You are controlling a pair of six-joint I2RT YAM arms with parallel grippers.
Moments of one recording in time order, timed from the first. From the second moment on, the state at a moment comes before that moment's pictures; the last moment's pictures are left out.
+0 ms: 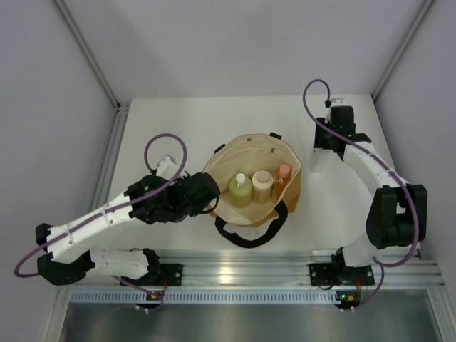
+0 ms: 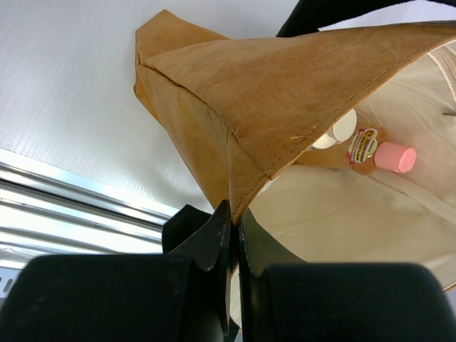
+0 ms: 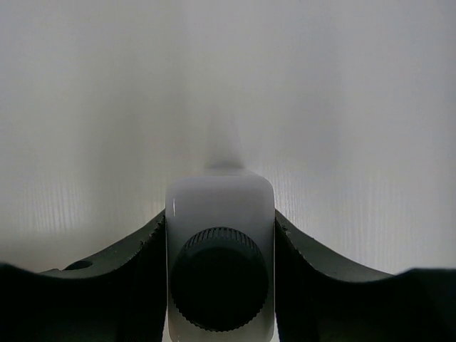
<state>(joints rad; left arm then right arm) -1.17 1.15 1.39 -1.34 -0.61 -1.76 0.10 1.55 1.17 -0.33 0.12 0.06</state>
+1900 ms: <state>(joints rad) -1.17 1.19 1.43 -1.34 -0.63 -1.73 0.98 1.42 1.58 -0.74 0.24 0.41</state>
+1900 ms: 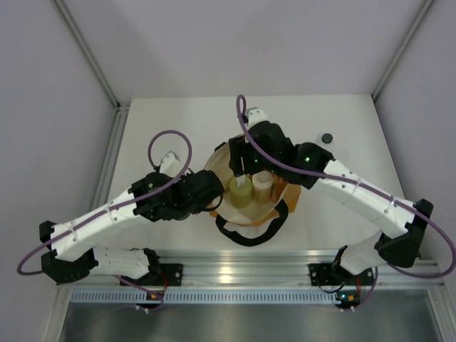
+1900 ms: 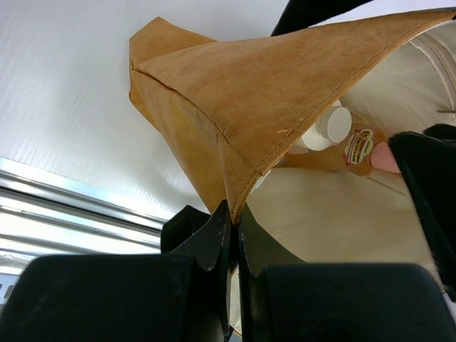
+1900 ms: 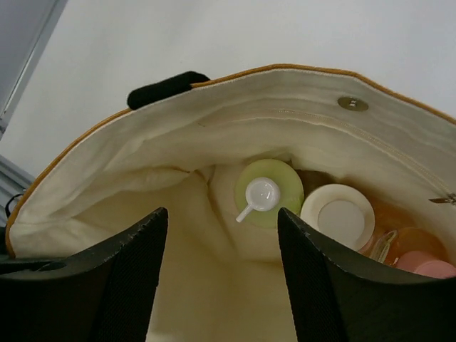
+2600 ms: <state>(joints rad) -1.17 1.13 1.33 -1.34 -0.61 -1.78 1.08 1.66 1.50 -0.77 0.56 0.66</state>
